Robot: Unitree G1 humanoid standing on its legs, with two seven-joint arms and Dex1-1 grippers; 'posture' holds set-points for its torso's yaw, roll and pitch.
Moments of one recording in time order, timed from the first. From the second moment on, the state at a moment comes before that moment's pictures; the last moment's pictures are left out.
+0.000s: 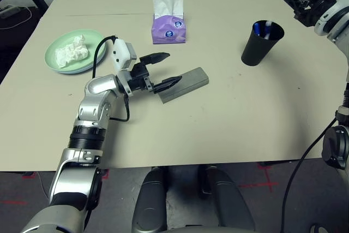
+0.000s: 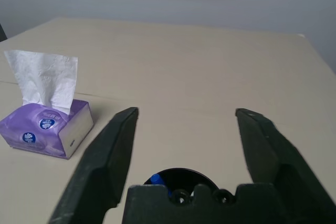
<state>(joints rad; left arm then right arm) -0.65 0.44 0.02 0.30 -0.35 0.04 -1.09 -0.97 -0.61 -0.28 0.20 0.37 0.67 0.41</state>
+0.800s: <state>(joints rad) -0.64 0.36 0.18 0.21 -0.35 0.13 -0.64 -0.57 -0.43 -0.38 0.16 0.34 0.10 0.37</state>
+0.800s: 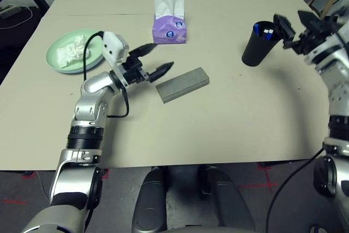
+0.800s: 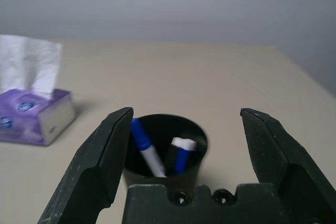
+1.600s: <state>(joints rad) -0.37 0.51 0.47 0.35 -0.24 -0.11 -0.25 -0.51 -0.42 -0.37 0.48 0.29 -0.16 0.36</state>
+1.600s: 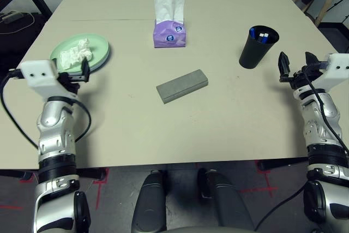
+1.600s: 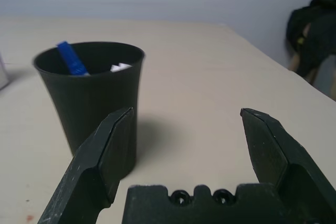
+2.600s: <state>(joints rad) -0.41 0.56 0.47 0.48 -0.28 -0.13 -0.35 -0.50 -0.43 -0.36 0.47 0.31 -0.11 0.38</state>
